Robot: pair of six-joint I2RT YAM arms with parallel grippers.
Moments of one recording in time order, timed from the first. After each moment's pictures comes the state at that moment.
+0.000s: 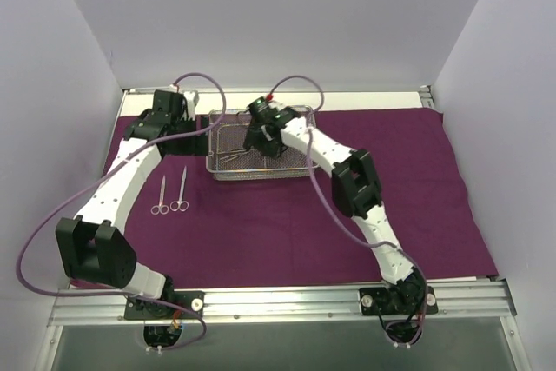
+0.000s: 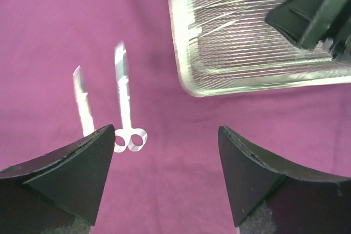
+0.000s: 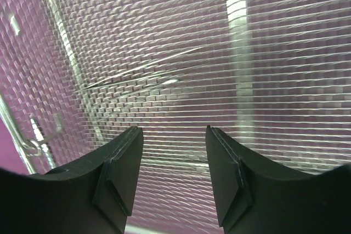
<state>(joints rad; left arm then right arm) -0.19 1.47 1.38 -0.81 -0.07 -0.16 0.71 2.47 2.25 -0.78 0.10 0.90</state>
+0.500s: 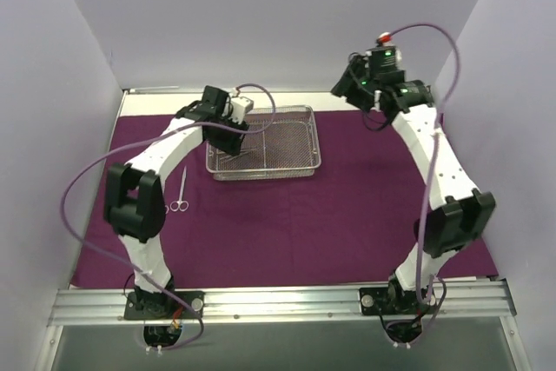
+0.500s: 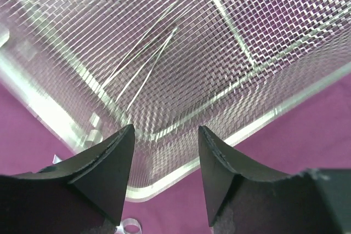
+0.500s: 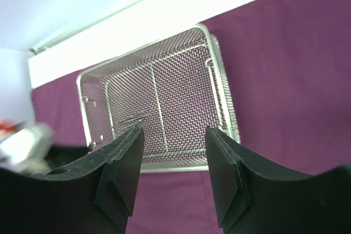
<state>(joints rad) -0.34 1.82 1.55 -0.68 0.13 0.14 0.29 1.73 1.84 -0.74 0.04 0.67</state>
